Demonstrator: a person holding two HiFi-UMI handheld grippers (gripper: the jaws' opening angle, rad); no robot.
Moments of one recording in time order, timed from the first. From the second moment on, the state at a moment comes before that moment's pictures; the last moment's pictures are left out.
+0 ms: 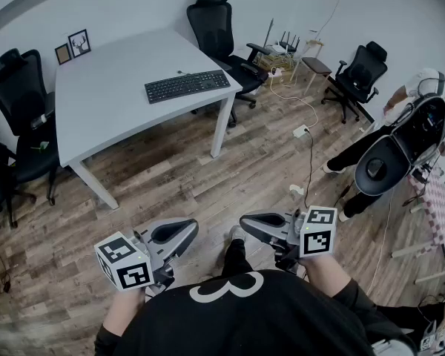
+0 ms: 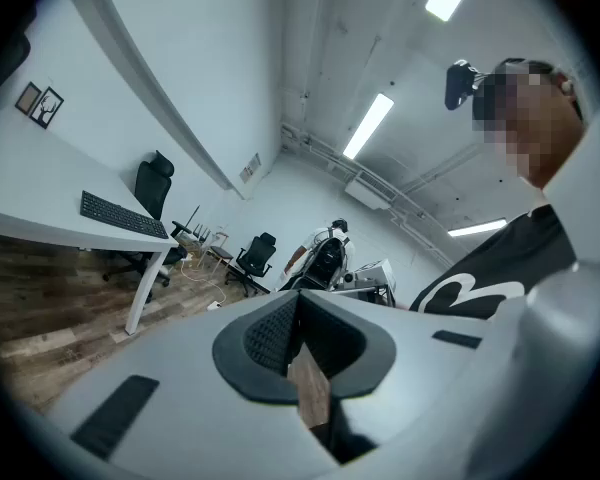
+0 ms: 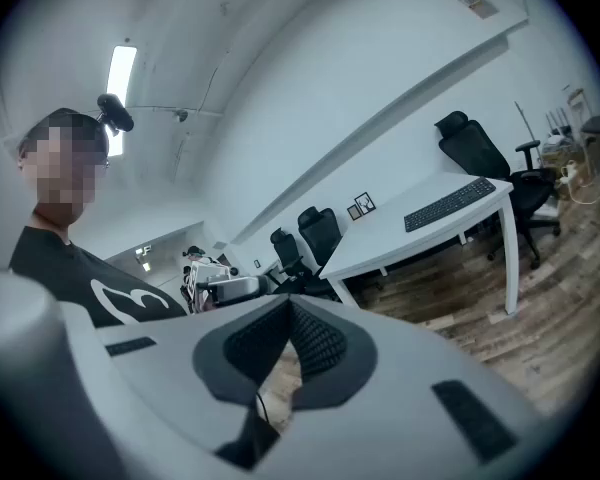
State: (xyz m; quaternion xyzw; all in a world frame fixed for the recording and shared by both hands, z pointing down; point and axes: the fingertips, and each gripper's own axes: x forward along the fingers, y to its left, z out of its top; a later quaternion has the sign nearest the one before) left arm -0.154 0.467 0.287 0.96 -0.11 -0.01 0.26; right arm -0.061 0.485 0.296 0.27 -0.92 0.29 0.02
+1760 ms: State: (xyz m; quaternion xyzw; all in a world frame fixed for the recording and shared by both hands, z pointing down) left arm 0.033 0.207 0.298 0.92 -0.18 -0.03 0.35; right arm 0.147 0.223 0.302 0.25 -0.92 0.30 -0.07
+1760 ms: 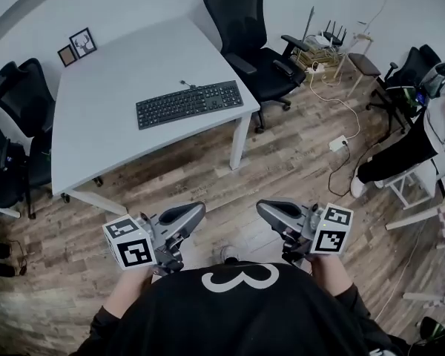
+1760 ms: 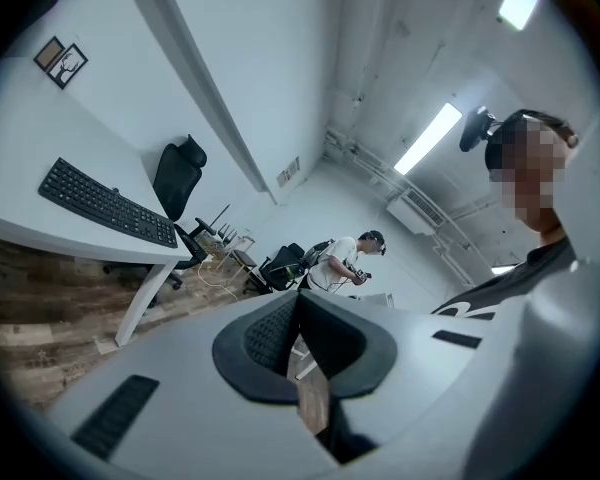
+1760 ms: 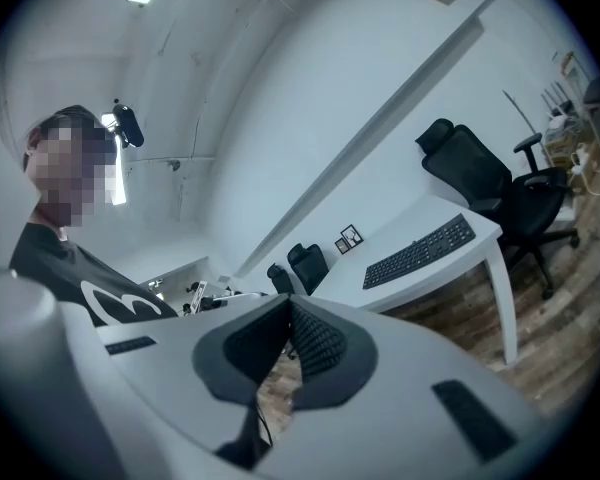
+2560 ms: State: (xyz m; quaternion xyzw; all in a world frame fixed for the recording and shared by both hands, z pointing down) left arm 0.053 0.109 0.316 0.90 -0.23 -0.04 0.38; right arm 0.193 0.129 0.313 0.24 -0.92 0.31 -0.06
